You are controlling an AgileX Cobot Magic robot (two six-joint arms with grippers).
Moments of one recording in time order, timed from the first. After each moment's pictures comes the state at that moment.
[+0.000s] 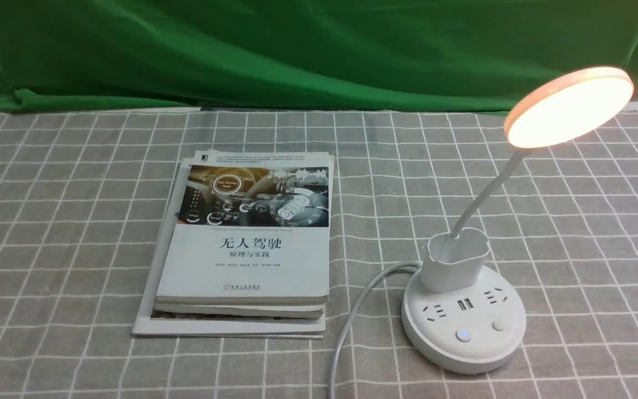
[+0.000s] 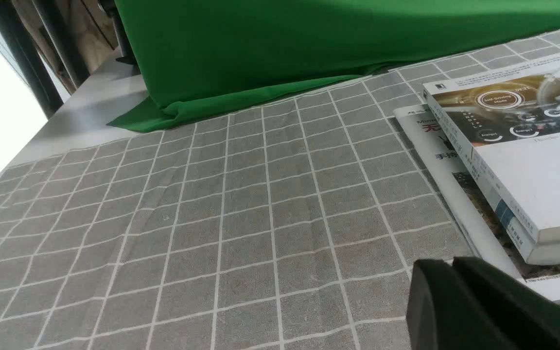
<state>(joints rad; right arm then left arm) 0.09 0.00 0.01 0.03 0.16 -0.05 0.02 0.00 0.01 0.06 0.24 0.22</state>
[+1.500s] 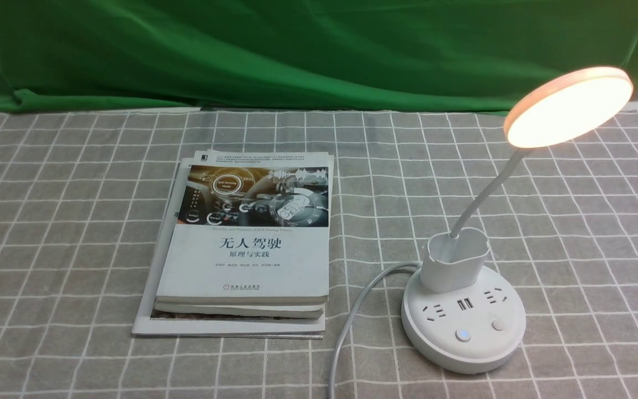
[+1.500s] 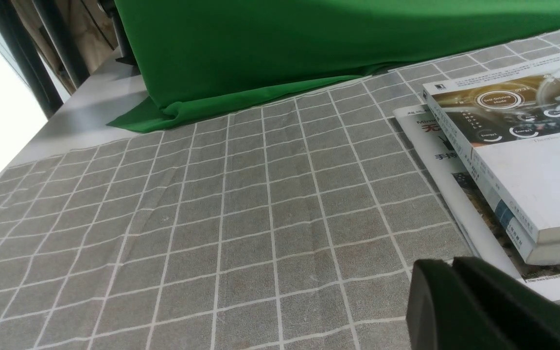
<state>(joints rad) 0.09 0.35 -0.40 0.03 0.06 -0.02 0.02 0.00 0.01 0.06 0.24 0.22</state>
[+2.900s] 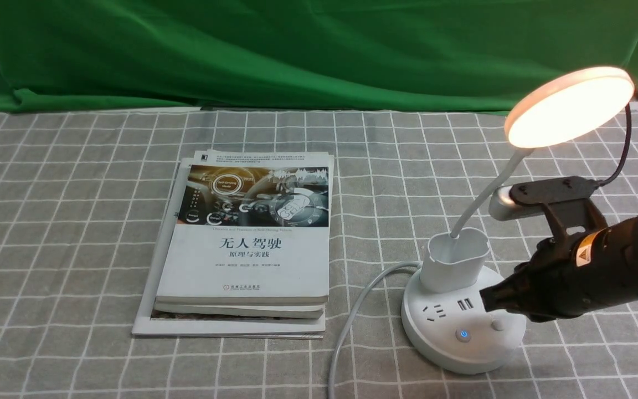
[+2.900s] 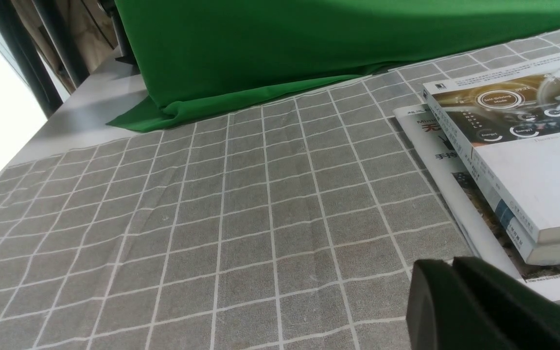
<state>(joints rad) 0.40 1.52 -0.80 0.06 0.47 0.08 0.02 0.00 0.01 0.06 0.24 0.22</state>
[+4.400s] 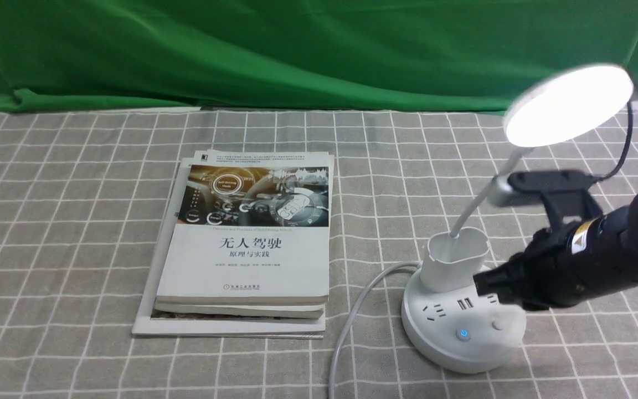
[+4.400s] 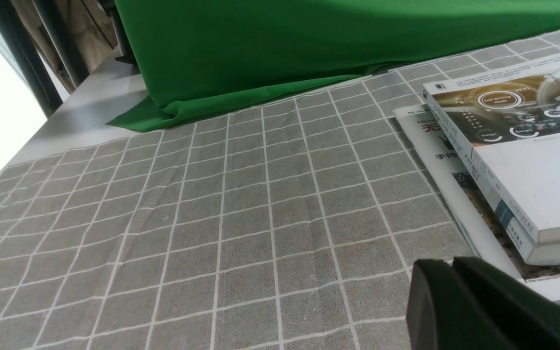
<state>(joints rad) 0.40 1.50 -0.85 0.10 0.52 0.09 0.02 0.00 0.01 0.06 0.24 0.22</state>
